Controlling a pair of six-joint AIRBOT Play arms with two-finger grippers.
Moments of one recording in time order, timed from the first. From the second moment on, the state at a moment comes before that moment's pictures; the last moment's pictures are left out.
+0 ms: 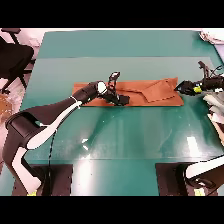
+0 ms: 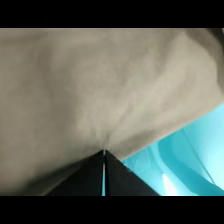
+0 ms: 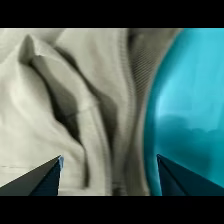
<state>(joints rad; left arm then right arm) -0.64 -1.86 1.52 0.95 -0.73 -1.59 -0.46 -1.75 1.41 -0.89 1.24 0.97</state>
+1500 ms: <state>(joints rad) -0.64 -1.87 1.52 0.96 -0.74 -1.63 -0.36 -1.75 1.41 -0.79 1.26 0.99</state>
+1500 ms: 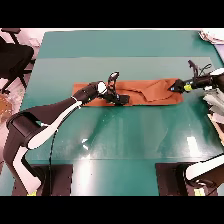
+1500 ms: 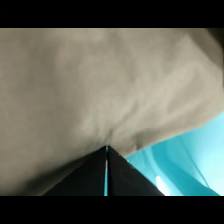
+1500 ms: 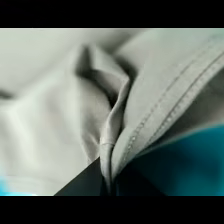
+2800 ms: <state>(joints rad) -0.64 -1.88 1.52 0.96 -0.76 -1.62 0.23 -1.51 1.62 -0.39 1.12 1.04</state>
